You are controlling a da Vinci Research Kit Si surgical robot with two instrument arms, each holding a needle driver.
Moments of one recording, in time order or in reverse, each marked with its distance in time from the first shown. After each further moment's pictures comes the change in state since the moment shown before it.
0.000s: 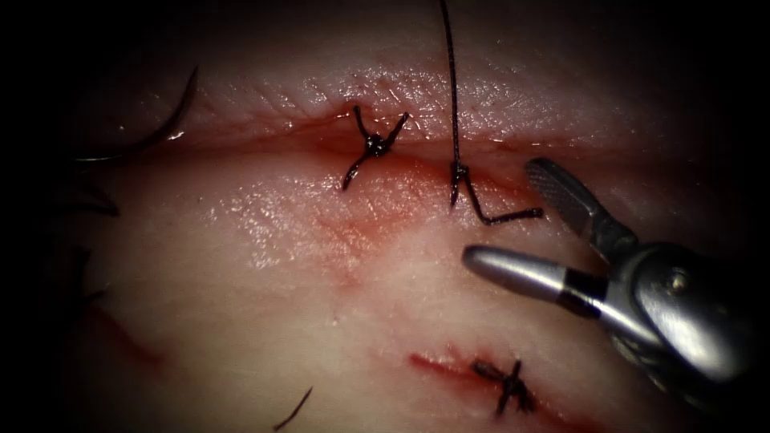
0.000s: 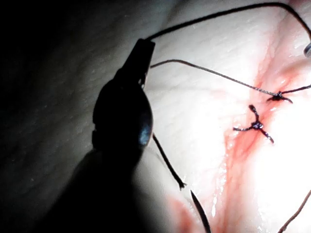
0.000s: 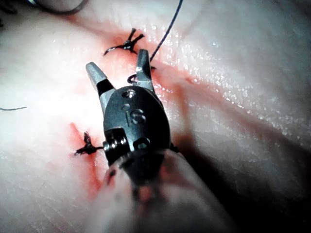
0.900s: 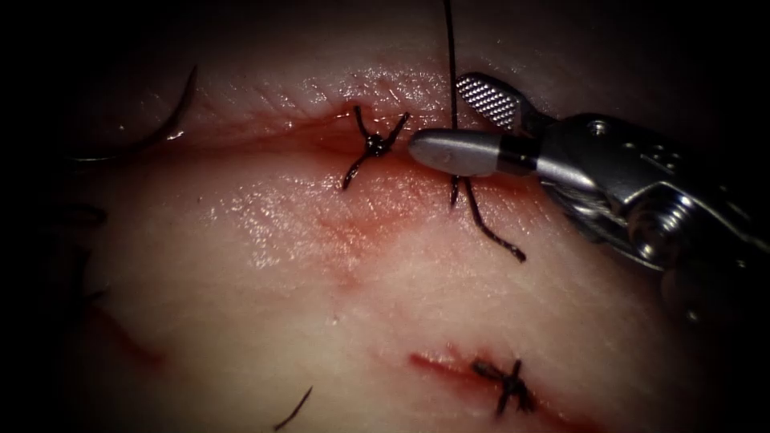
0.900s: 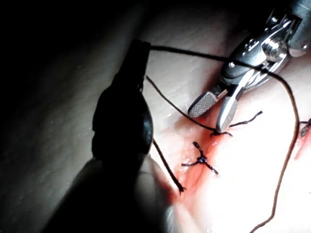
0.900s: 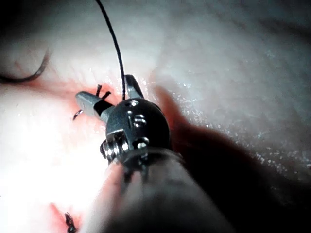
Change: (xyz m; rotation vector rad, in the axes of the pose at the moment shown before) right arm -0.001 0.005 0.008 0.055 -0.105 0.163; left arm 0.008 0.007 0.003 -0.030 0.035 0.087
